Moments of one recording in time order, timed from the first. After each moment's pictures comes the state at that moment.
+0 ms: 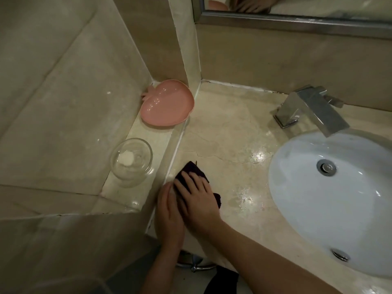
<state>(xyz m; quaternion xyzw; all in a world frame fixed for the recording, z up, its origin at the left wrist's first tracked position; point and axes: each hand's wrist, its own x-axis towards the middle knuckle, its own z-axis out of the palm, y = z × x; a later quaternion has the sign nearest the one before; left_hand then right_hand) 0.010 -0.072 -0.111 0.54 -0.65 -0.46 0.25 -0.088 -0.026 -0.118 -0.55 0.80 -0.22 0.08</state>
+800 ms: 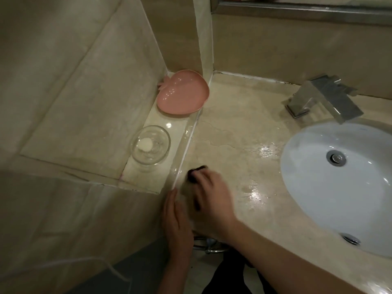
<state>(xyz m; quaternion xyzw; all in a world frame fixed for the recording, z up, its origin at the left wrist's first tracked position) 0.053 -0.042 -0.075 0.55 -0.68 -0.40 0.28 -0.064 -0.008 -0.084 -0.47 0.80 -0.37 0.11</state>
